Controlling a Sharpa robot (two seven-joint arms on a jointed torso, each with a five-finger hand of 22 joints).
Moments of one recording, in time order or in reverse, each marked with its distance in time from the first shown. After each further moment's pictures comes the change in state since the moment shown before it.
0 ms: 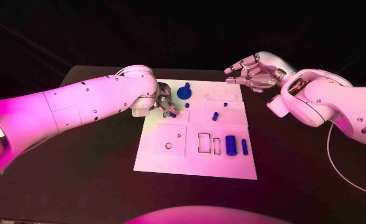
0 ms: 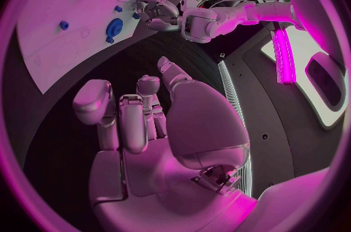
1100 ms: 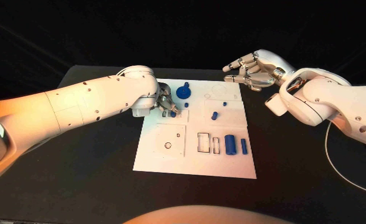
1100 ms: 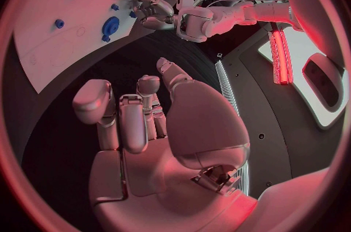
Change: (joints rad) left arm -0.003 0.019 -0.004 -0.022 -0.001 -0.005 -0.001; left_hand -0.129 0.013 -0.140 0.046 0.002 0.077 -0.027 -0.011 -0.015 0.027 -0.013 0.020 0.014 0.004 -0.004 0.000 0.000 -0.015 0.000 0.000 0.009 0.000; right arm 0.000 0.000 0.000 0.004 -0.001 -0.010 0.029; right_hand 0.000 0.000 -0.004 0.004 0.082 0.000 0.000 0.004 -0.001 -0.004 -0.004 -0.005 -0.009 0.000 0.000 -0.004 -0.004 0.000 0.000 0.000 -0.007 -0.008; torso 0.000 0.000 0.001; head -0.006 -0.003
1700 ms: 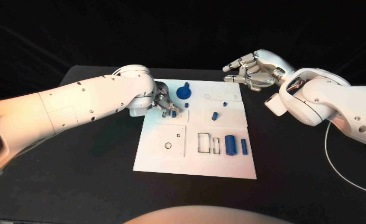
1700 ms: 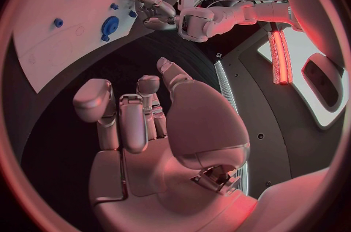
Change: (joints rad) left arm -0.002 -0.038 0.023 0.034 0.001 -0.013 -0.001; left_hand -0.037 -0.014 -0.246 0.084 -0.004 0.010 -0.004 -0.001 0.000 0.004 -0.004 -0.013 -0.024 -0.004 -0.004 0.000 0.000 0.000 -0.001 -0.006 -0.002 0.000; right arm -0.001 0.004 0.000 -0.008 0.001 0.000 0.008; right_hand 0.000 0.000 -0.006 0.006 0.000 0.000 0.000 0.000 -0.001 -0.004 0.004 -0.004 -0.004 0.000 0.000 -0.004 -0.003 0.000 -0.004 -0.004 -0.007 -0.008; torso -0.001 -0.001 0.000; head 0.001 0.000
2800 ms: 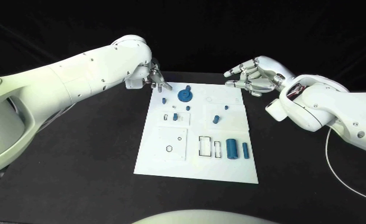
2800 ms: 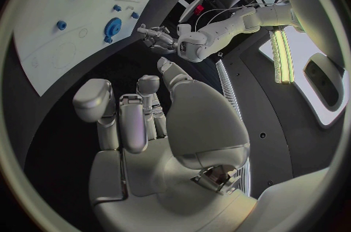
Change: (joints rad) left arm 0.123 0.142 0.011 -0.353 -0.018 0.136 0.012; left_hand 0.140 0.089 -0.167 0.021 0.000 -0.112 0.059 -0.099 -0.083 -0.158 0.053 -0.189 -0.233 0.002 0.027 0.000 0.000 0.016 -0.018 0.026 -0.101 -0.014; right arm -0.012 0.012 -0.001 -0.020 0.006 0.000 0.005; right_hand 0.000 0.000 -0.003 0.003 -0.005 0.000 0.000 0.000 0.000 0.000 0.000 0.000 -0.001 0.000 0.000 0.000 0.000 0.000 0.000 0.000 0.000 -0.001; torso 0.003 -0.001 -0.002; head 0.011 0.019
